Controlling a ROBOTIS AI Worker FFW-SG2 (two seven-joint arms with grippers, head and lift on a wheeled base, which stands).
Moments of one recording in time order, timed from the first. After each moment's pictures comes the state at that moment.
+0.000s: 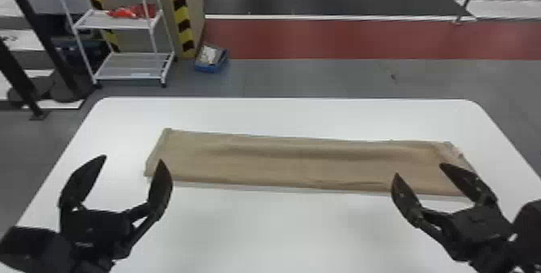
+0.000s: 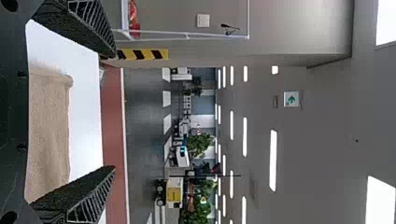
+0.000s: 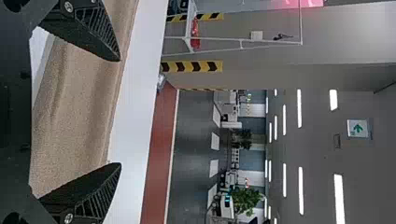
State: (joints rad) left arm 0.58 0.10 0.07 -2.05 0.10 -0.22 -0.07; right arm 0.51 -0.02 -0.22 -2.09 -0.06 0.11 0.42
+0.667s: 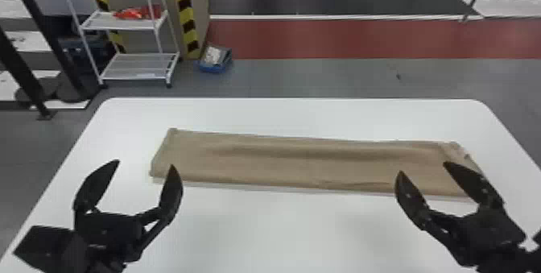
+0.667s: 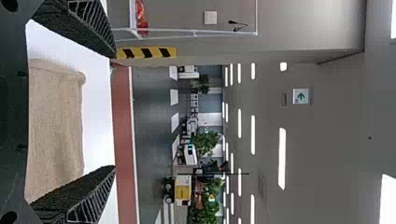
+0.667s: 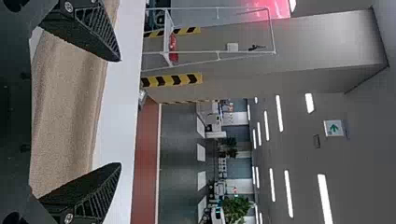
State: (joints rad) left arm 0.59 0.10 0.06 -2.04 0.08 -0.20 -0.07; right arm 0.54 -0.02 -0.21 -2.10 -0.16 0.04 0.46
